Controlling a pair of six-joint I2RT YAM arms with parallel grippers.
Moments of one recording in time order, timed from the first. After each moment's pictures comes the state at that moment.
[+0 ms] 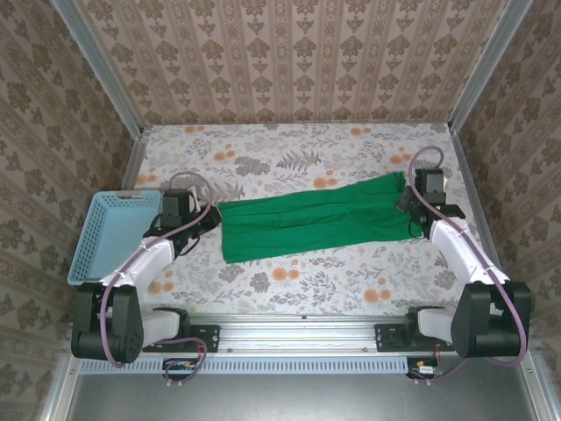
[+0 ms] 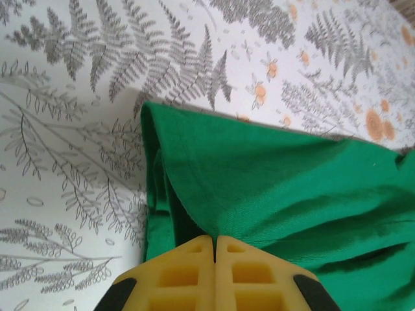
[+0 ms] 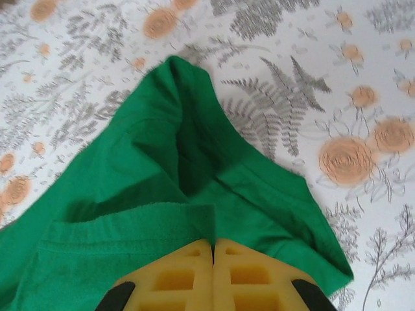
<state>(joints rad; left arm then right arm) -0.17 1.21 0.58 -0.12 0.29 -0.53 -0.05 1.23 0.80 -0.40 0.17 0.51</state>
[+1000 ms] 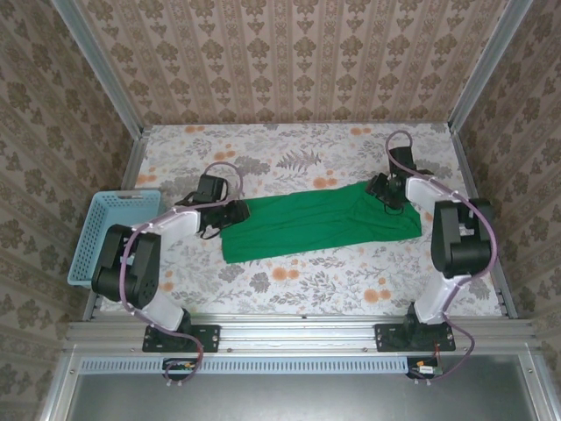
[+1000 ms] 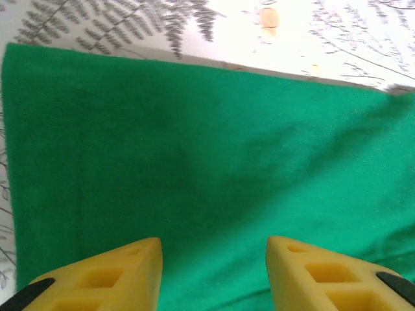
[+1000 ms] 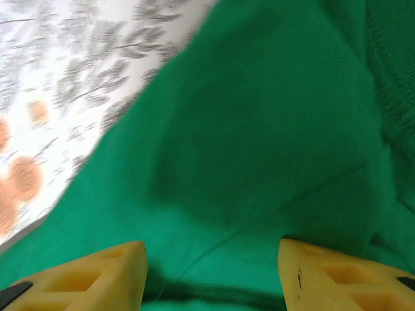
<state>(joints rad) -0.33 1.60 0.83 -0.21 0.23 -0.56 -0.01 1.83 1.15 -0.42 -0.08 0.63</state>
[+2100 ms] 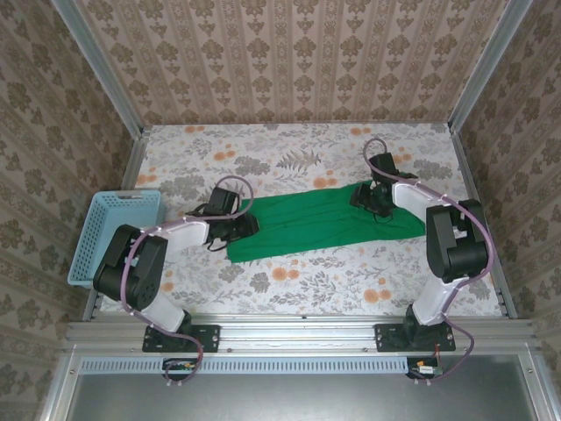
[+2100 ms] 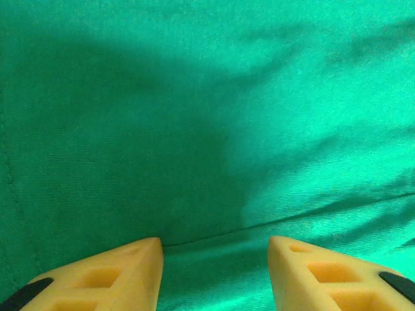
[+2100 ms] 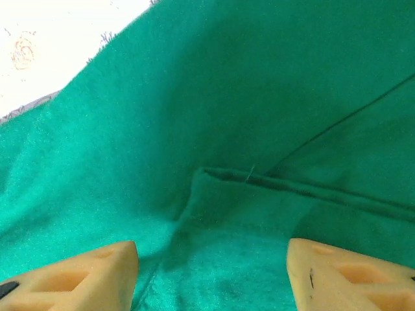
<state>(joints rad) -0.46 1.58 0.73 -0.16 0.22 -0.62 0.15 1.77 1.12 -0.50 -0.03 0.49</state>
